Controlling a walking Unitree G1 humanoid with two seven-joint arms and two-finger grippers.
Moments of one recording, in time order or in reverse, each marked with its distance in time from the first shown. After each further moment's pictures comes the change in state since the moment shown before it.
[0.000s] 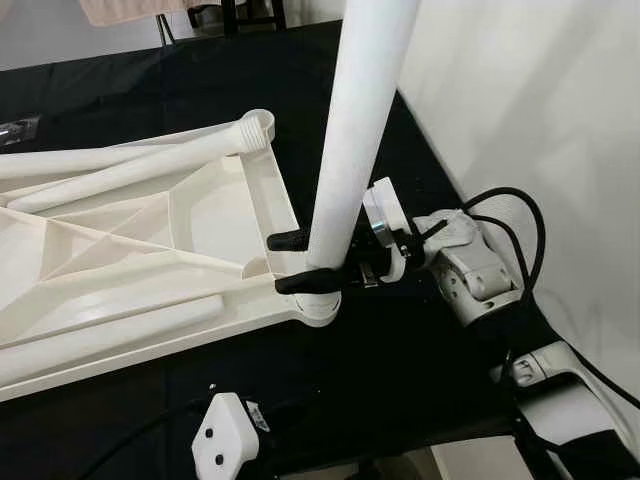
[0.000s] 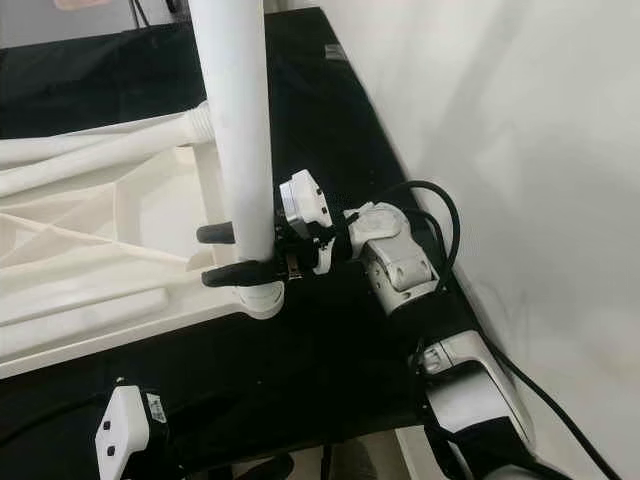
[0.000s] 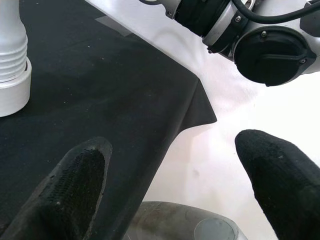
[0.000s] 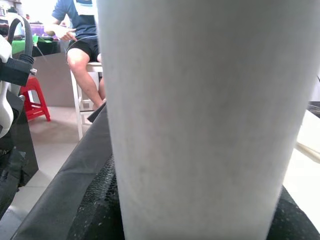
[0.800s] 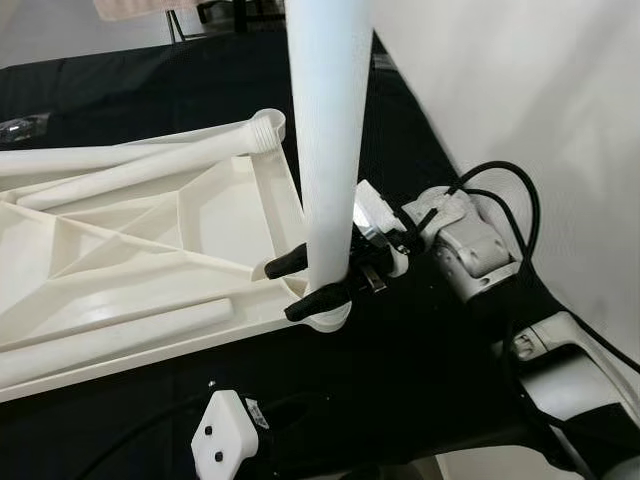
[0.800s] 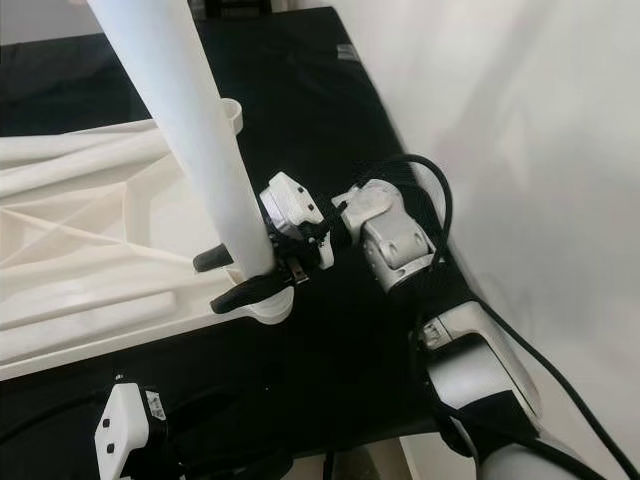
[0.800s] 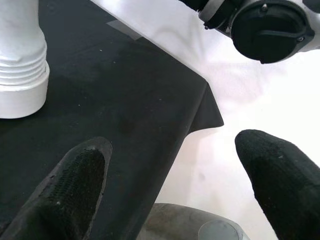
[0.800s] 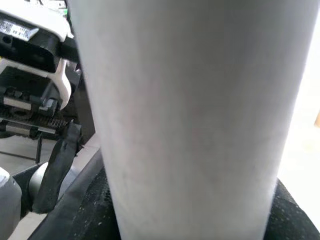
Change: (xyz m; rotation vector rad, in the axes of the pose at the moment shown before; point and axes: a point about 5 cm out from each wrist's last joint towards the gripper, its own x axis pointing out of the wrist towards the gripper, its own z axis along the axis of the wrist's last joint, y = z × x) left arm 0.000 0.001 0.001 0.003 -0.004 0.006; right arm 0.009 -0.009 0.008 0.082 0.112 0.238
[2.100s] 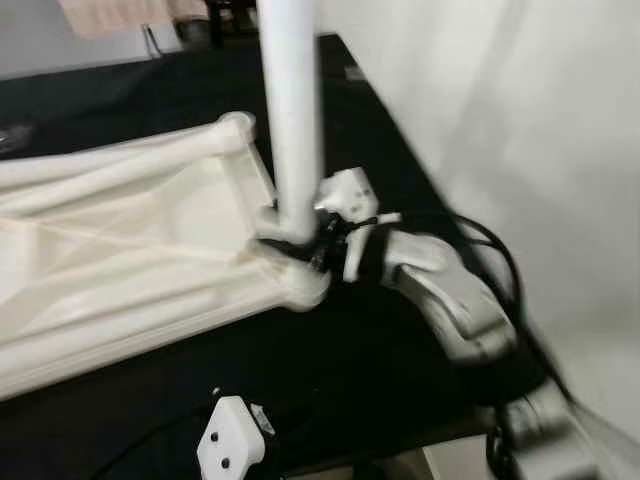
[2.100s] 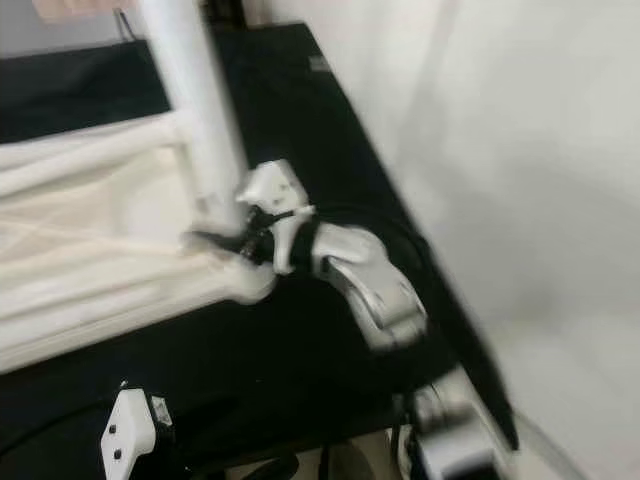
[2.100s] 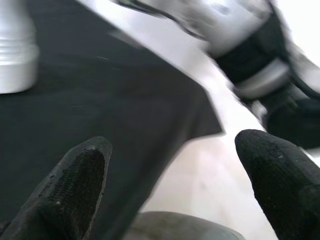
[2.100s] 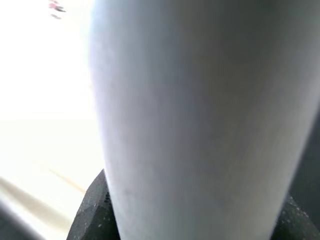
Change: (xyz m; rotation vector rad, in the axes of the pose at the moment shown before) left arm 0.000 0.002 -0.001 -0.010 -0.024 0.061; right arm 0.002 0.035 -0.029 0.216 -0.014 -1.283
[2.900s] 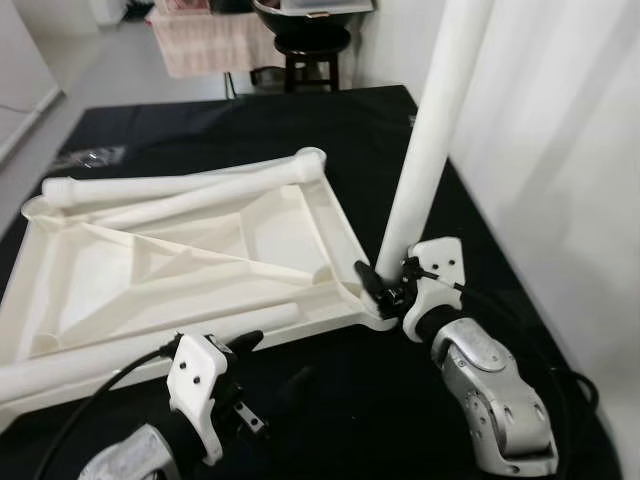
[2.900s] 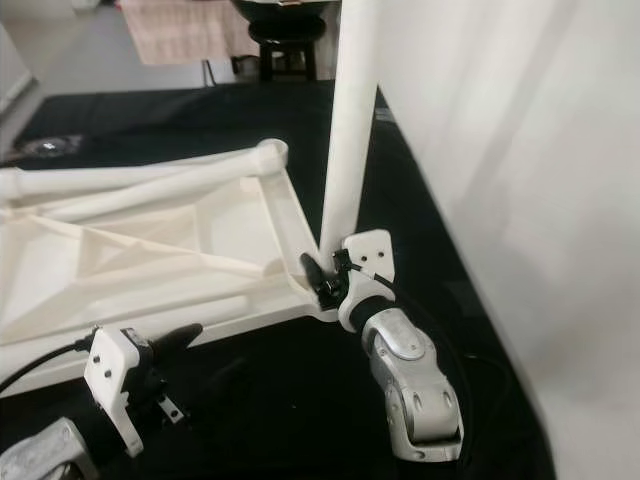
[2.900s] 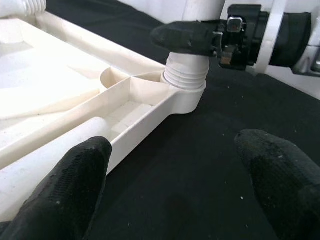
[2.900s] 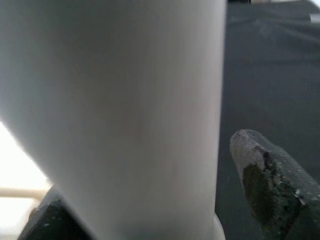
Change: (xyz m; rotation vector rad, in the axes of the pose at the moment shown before) left arm 0.015 0.070 -0.002 0.102 -0.059 0.218; right arm -0.045 -0.026 -0.044 0.136 0.134 -0.326
